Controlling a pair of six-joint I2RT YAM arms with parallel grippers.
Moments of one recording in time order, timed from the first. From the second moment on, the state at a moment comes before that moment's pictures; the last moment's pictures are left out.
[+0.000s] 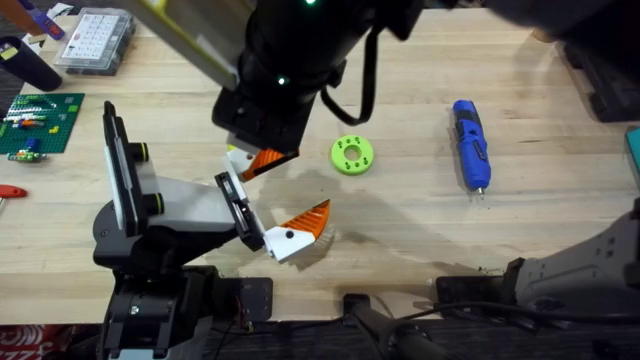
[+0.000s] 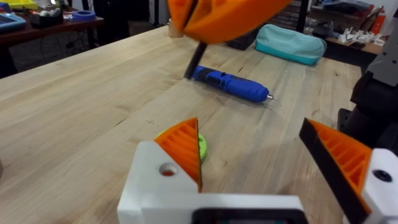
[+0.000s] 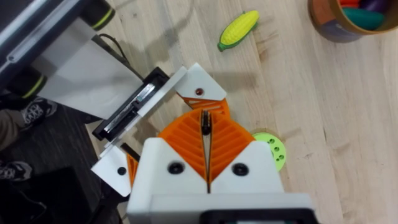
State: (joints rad) left arm 0.00 0.00 0.01 -0.11 1.07 -0.03; right arm 1.05 1.81 2.08 -1.35 -0.06 -0.20
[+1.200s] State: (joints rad) left arm 0.00 0.00 0.01 -0.10 1.07 -0.03; right arm 1.05 1.97 2.28 -1.49 -0.06 -0.20
